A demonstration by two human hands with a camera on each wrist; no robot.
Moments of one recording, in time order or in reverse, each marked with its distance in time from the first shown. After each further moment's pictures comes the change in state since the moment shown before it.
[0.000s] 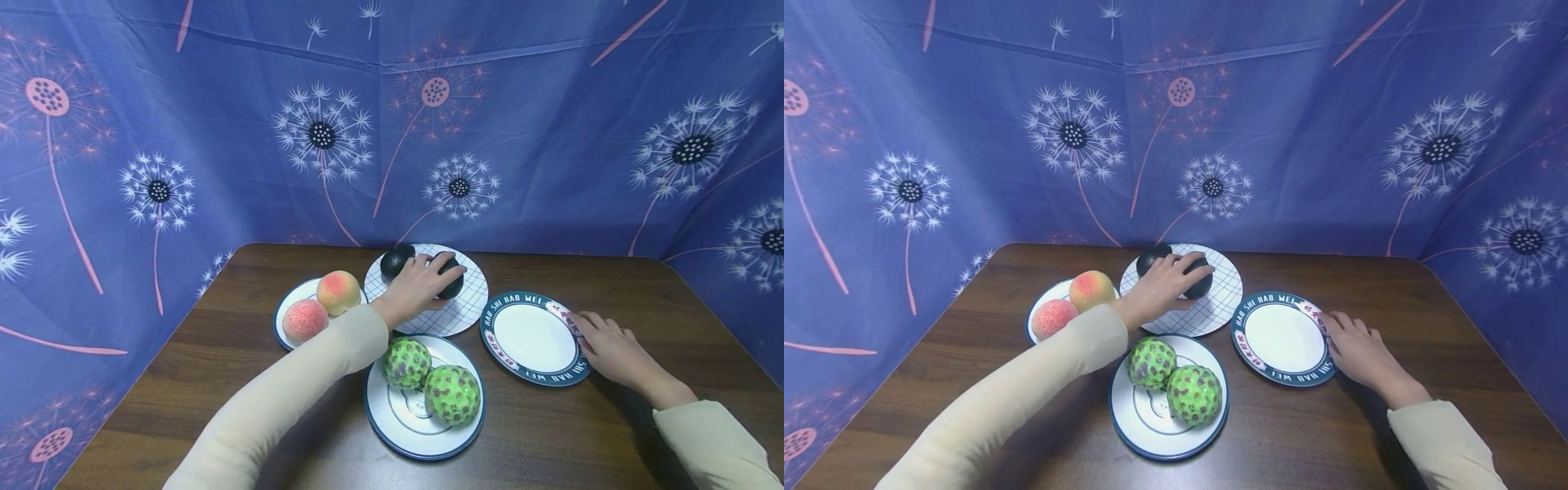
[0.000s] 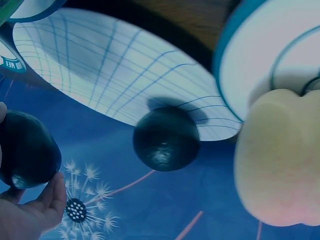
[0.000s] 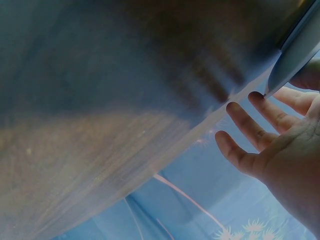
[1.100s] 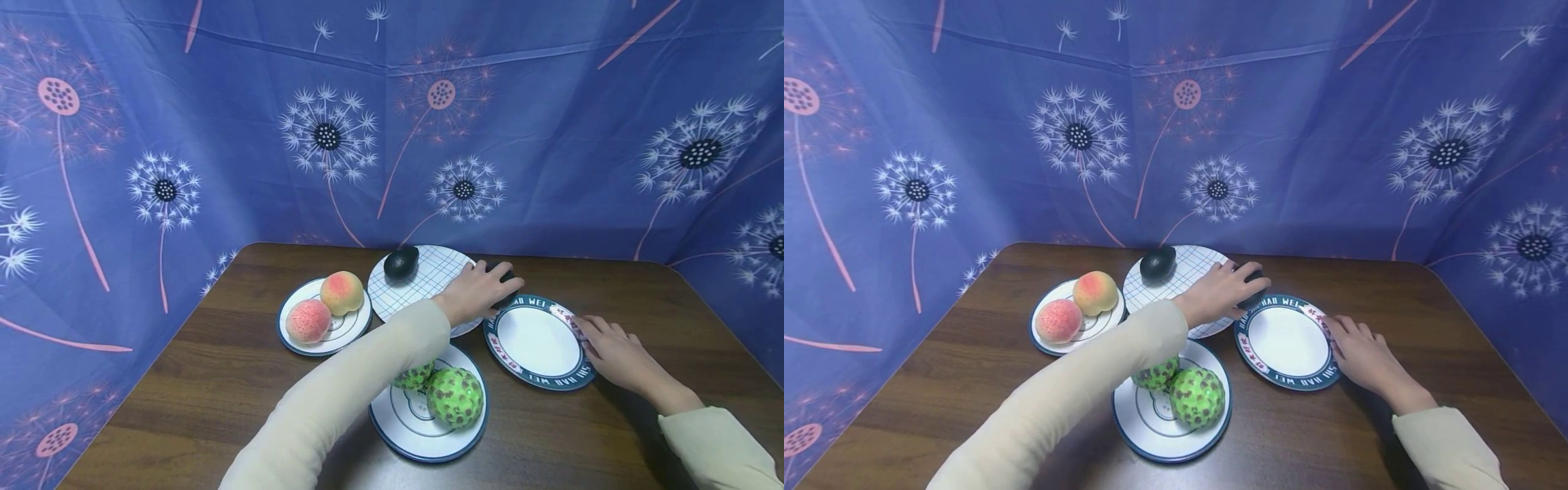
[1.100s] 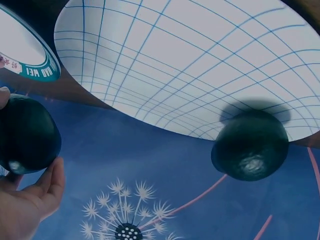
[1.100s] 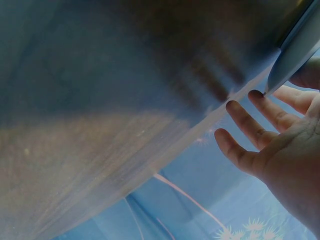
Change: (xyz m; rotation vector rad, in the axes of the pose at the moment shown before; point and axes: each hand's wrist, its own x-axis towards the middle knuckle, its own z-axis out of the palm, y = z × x) left_hand 0.063 0.057 -0.001 0.074 -0.199 0.087; right_hand 0.002 0.002 0.001 0.015 -0.003 -0.008
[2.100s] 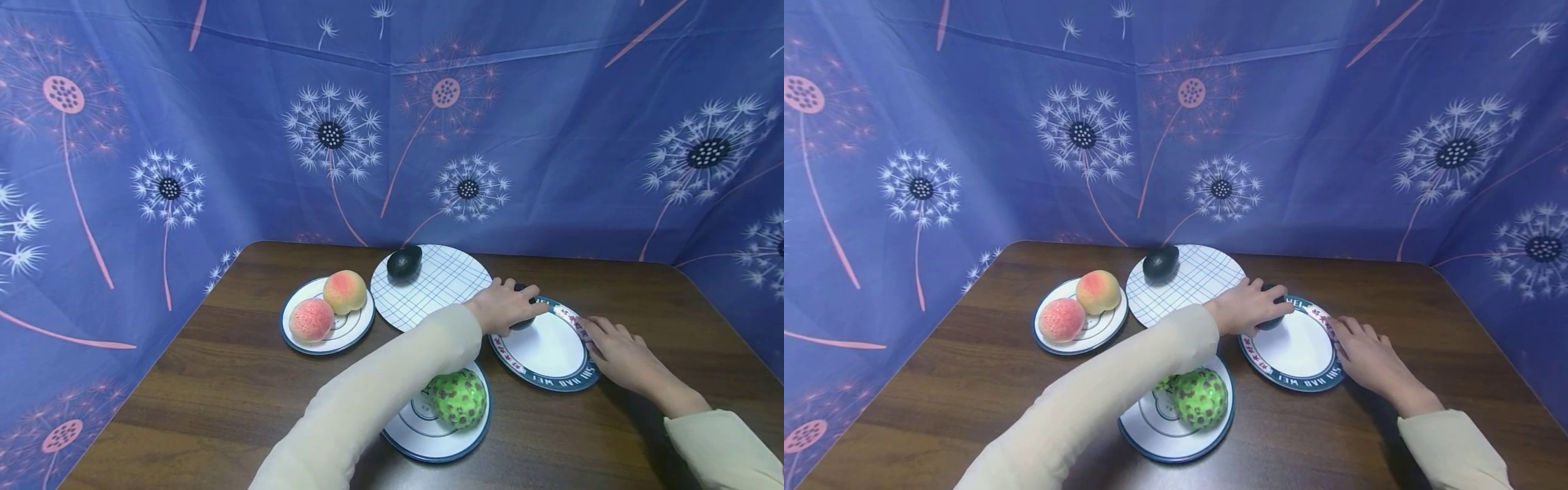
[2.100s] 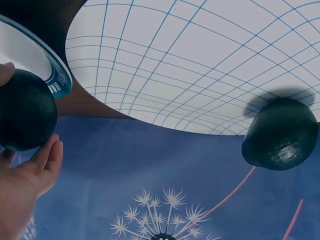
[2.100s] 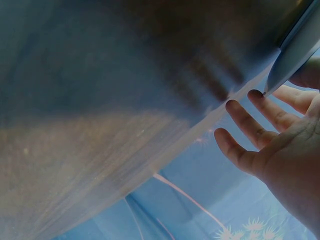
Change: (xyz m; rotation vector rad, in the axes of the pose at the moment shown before) left_hand 0.023 0.028 0.001 0.078 -0.233 0.145; right_hand 0.002 0.001 0.000 -0.005 -0.023 0.004
